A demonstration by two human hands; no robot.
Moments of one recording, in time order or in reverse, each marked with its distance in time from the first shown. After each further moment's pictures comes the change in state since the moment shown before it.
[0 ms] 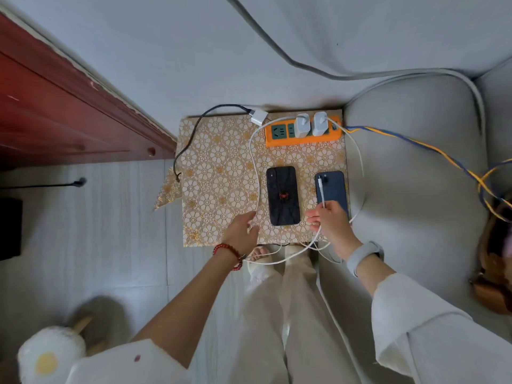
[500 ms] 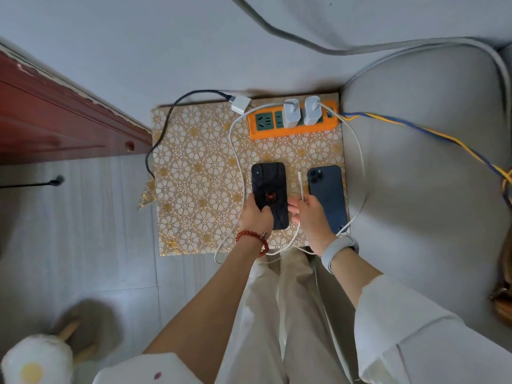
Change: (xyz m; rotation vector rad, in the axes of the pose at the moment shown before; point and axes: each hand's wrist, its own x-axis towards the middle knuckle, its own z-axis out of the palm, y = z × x) left_hand 0.066 0.045 0.055 -0.402 0.139 -0.227; right_hand 0.058 0.025 0.026 0.095 -0.043 0.054
